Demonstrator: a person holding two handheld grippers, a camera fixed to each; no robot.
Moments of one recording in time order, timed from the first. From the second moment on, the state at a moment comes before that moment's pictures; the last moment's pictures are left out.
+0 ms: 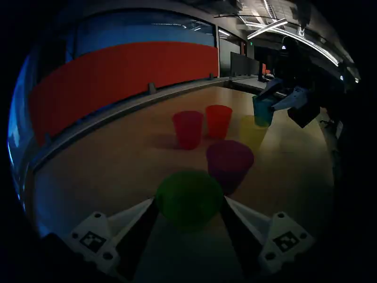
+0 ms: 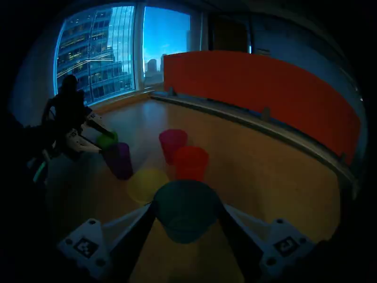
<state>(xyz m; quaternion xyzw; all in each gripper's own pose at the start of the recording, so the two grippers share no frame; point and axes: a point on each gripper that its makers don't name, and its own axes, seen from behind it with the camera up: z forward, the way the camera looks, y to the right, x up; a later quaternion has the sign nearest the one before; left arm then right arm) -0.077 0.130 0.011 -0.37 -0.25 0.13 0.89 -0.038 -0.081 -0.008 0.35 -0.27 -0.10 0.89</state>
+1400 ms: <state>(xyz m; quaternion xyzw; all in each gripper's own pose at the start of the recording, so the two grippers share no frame) -0.079 0.114 -0.003 -0.35 -0.26 0.12 0.89 -0.084 -0.068 -0.023 0.32 -0.28 -0.14 0.89</state>
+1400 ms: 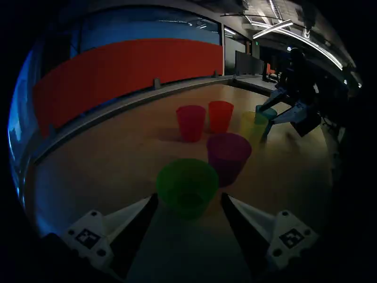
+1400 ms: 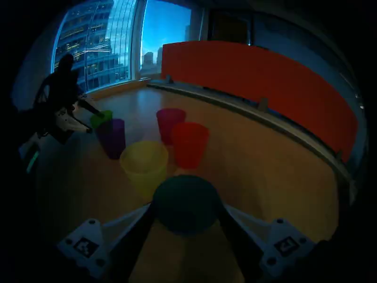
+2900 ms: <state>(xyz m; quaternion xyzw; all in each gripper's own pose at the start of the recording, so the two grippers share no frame) -0.021 0.079 -0.054 -0.28 -0.19 0.09 0.94 -0.016 -0.031 -0.073 0.24 -0.22 -0.10 0.94</state>
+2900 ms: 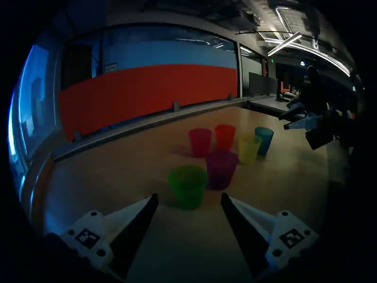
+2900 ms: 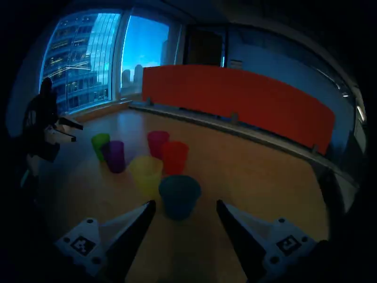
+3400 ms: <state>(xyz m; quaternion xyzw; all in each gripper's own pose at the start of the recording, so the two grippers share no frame) 0.010 0.063 -0.053 -0.22 -0.12 0.08 0.97 0.013 -0.029 -0.068 0.18 -0.17 -0.07 0.97</state>
